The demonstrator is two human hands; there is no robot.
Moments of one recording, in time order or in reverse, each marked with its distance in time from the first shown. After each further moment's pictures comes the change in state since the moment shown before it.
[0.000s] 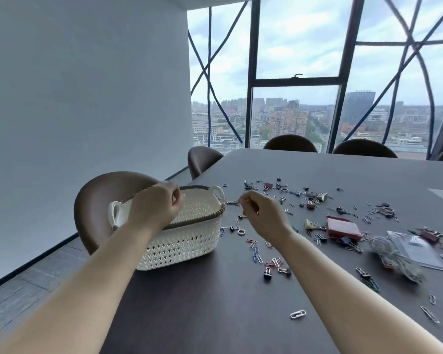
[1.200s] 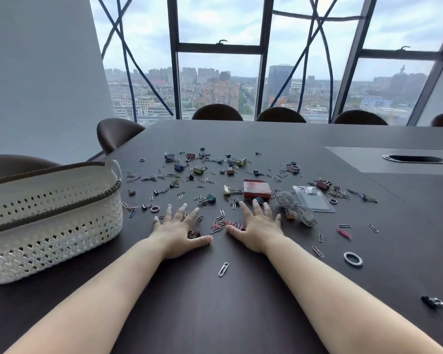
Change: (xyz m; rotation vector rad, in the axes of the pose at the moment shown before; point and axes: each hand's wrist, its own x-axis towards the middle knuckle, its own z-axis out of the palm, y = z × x) left_hand -0.033 0.153 0.171 -0.030 -0.851 0.163; right_hand -0.094 0.143 -0.074 -0.622 -0.418 0.616
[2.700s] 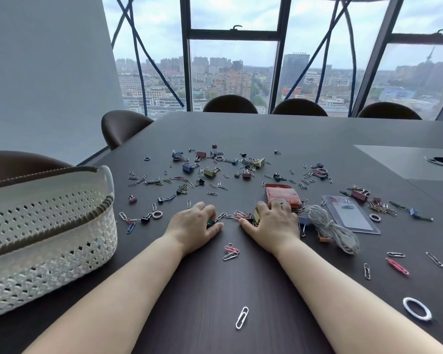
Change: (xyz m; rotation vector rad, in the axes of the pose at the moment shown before) left_hand 0.073 -0.001 -0.010 -0.059 0.297 0.152; right_hand 0.068 -0.011 -0.004 -0.046 0.225 0.024
